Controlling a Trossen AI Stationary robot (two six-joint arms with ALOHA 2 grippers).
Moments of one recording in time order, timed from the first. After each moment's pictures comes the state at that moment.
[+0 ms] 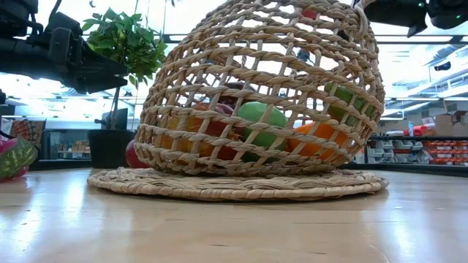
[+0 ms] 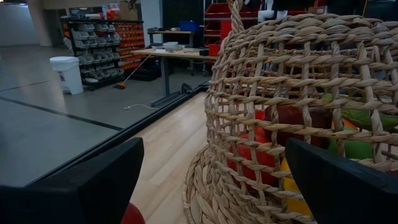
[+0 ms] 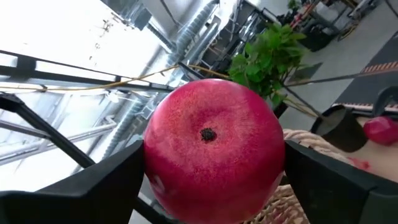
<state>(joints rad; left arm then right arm) -0.10 0.10 0.02 0.08 -0.56 -0.01 -0.62 0.75 0.56 0.51 -0.47 1.07</state>
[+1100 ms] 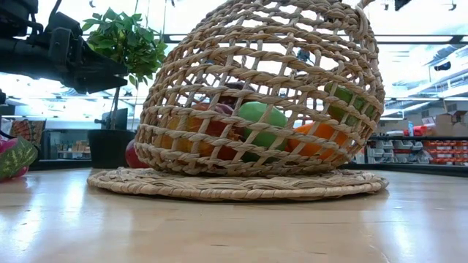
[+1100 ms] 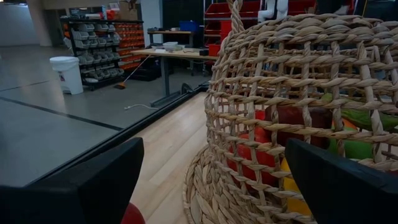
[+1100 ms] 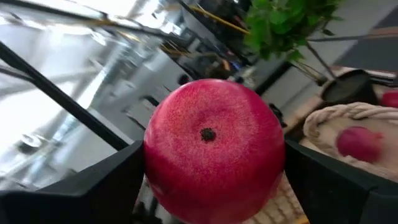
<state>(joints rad) -0.10 0.10 0.02 0.08 -0.56 -0.01 -0.42 0.89 0.83 0.18 -0.46 0.86</state>
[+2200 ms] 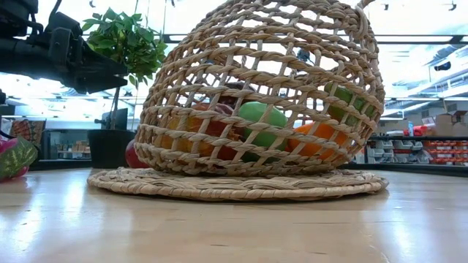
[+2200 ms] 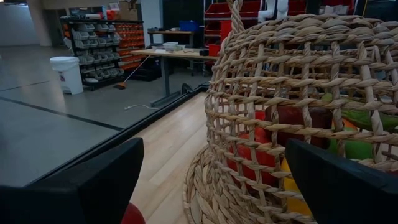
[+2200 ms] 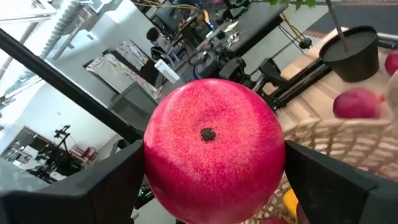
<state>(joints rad) -0.10 0.10 0.02 0.08 -0.56 -0.01 -0.05 1.10 1.08 -0.09 -0.13 0.72</state>
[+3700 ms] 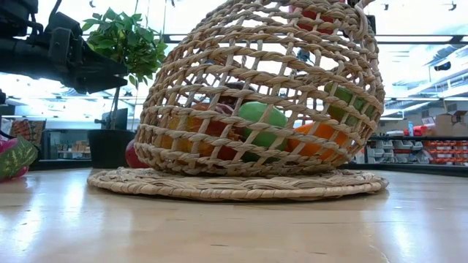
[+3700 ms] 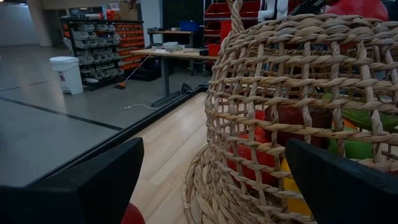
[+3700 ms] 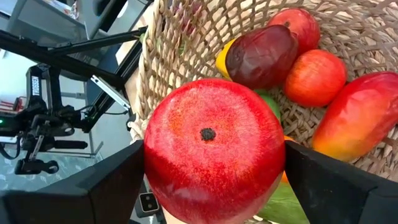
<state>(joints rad) -0.10 0.10 0.02 0.08 -0.56 -0.01 0.07 1.11 1.08 -0.60 -0.09 0.88</state>
